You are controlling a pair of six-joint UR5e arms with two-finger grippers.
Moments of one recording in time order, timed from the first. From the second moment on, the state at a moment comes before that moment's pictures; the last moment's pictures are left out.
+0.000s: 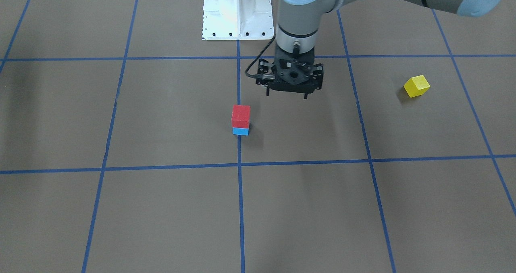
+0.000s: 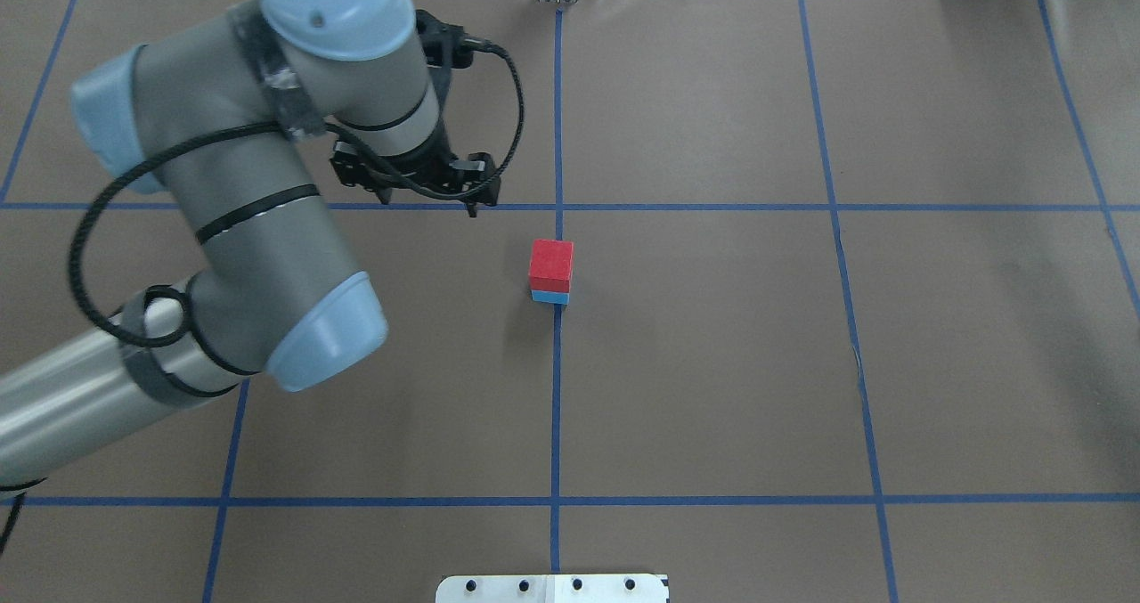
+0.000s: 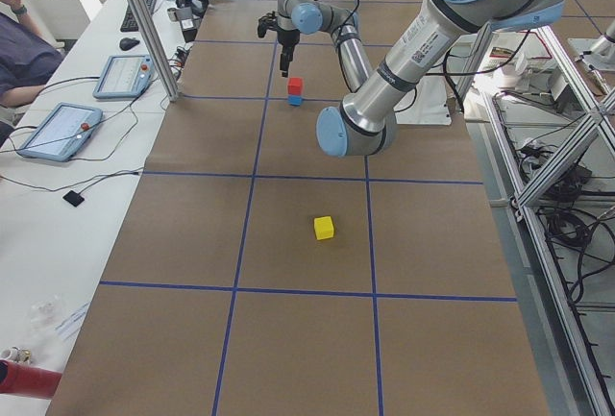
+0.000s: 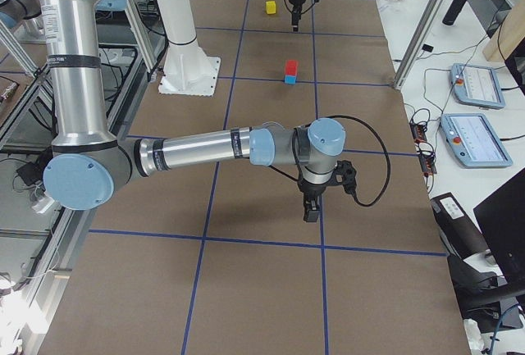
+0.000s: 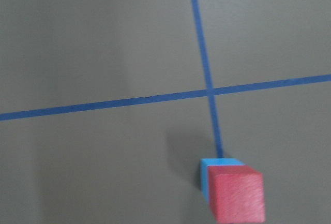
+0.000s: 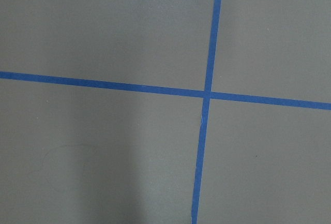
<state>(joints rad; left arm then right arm) -0.73 -2.27 -1.89 -1.24 -1.96 -0.86 1.49 -1.51 1.70 -1.72 2.31 -0.01</state>
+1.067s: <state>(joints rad) -0.85 -1.30 -2.05 -1.98 -1.97 -1.07 1.49 -1.51 1.73 -1.71 2.33 0.00</state>
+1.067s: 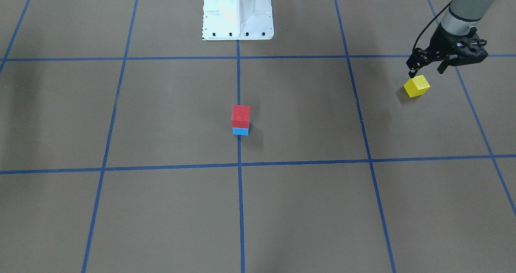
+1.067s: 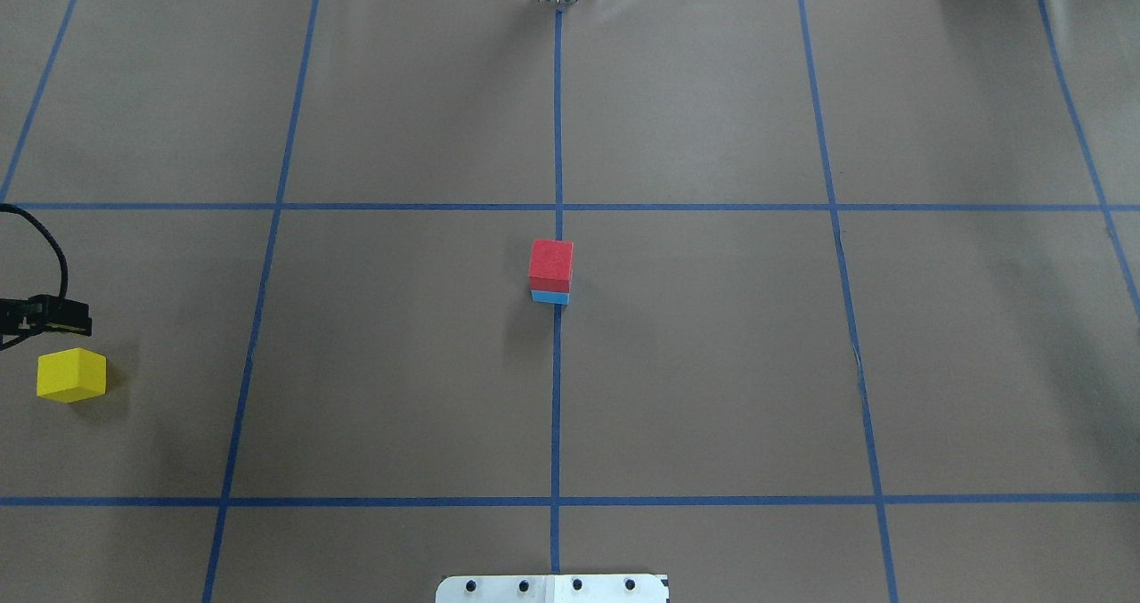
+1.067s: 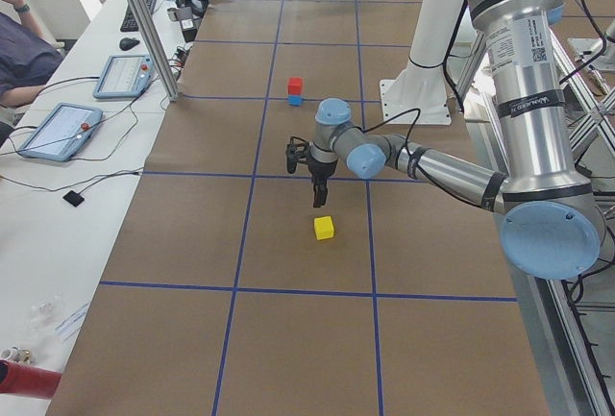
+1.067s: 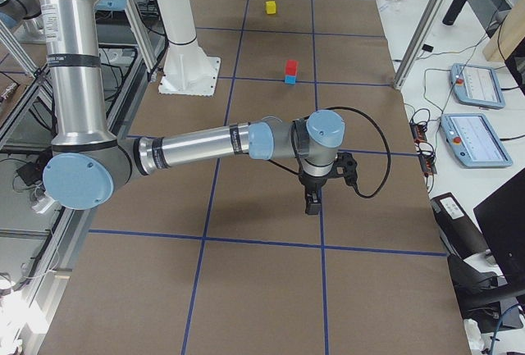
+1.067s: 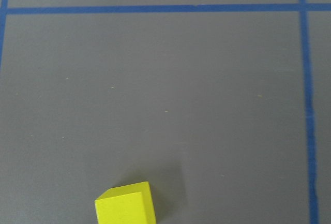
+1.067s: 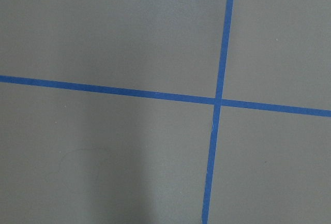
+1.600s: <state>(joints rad) -0.84 -1.29 -1.99 -2.03 -1.97 -1.23 1.49 -1.51 1.74 -1.71 2.32 0.00</state>
